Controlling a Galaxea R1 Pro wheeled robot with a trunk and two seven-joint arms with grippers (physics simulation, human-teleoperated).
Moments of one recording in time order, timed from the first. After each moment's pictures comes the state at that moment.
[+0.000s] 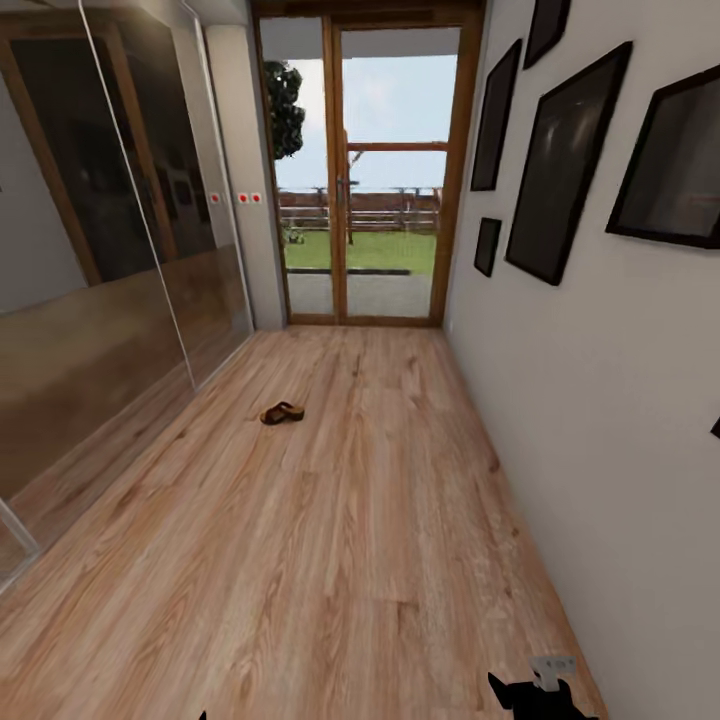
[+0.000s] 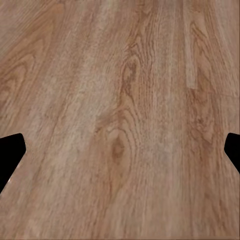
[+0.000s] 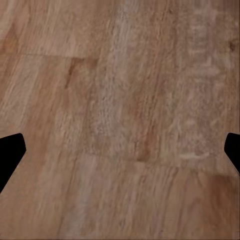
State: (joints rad) left arm -0.15 0.10 0.34 -0.34 0.05 -0.56 -0.37; right arm -0.48 -0.17 -0.02 -0.03 -0.08 -0.35 0.37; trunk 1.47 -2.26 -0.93
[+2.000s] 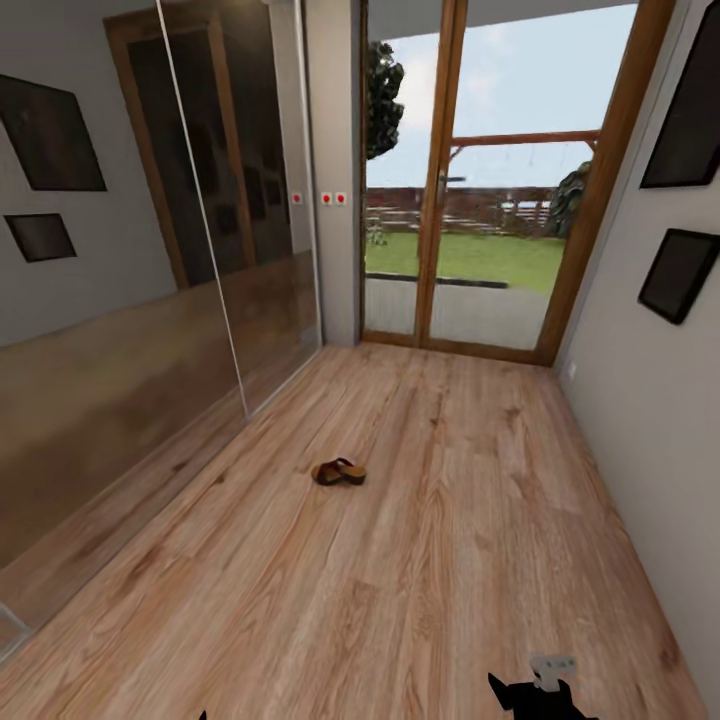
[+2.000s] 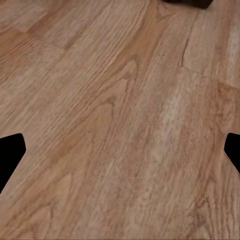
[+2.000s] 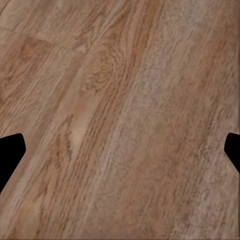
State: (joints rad) left arm -0.15 0.10 0.34 -0.34 0.05 -0.56 -0.37; right arm -0.48 -0.17 -0.02 -0.03 -0.07 -0.35 0.37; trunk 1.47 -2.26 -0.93
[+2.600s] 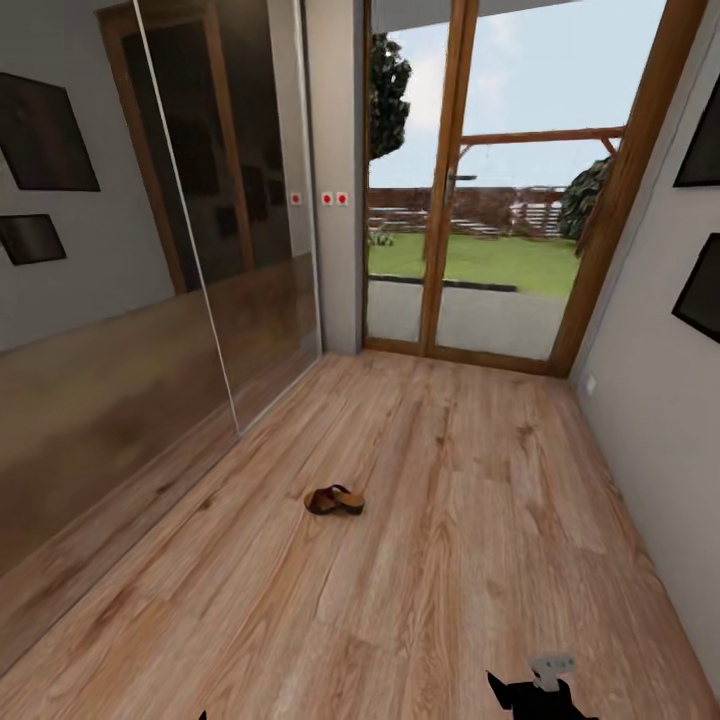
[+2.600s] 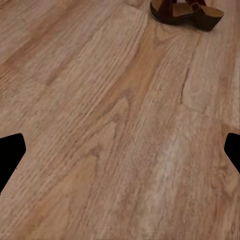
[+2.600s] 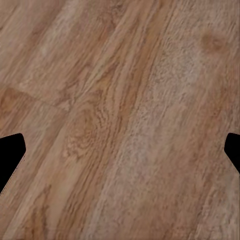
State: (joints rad) left arm -0.15 0.10 0.34 -0.34 0.05 -0.56 -0.38; right arm -0.48 -0.17 -0.02 -0.03 -0.08 -0.35 0.37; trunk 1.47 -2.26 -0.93
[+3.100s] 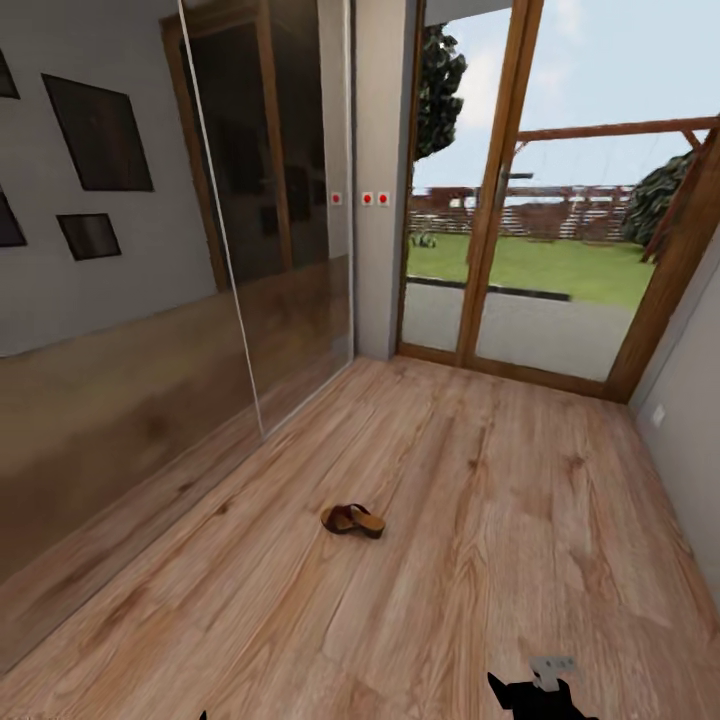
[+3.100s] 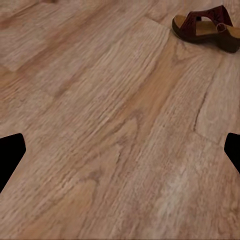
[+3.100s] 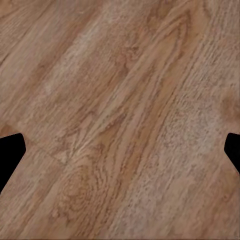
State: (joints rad) left arm -0.15 0.11 0.34 -0.34 0.05 -0.56 -0.38; right arm -0.48 -0.17 -0.02 -0.03 -0.08 -0.35 0.37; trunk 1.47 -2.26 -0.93
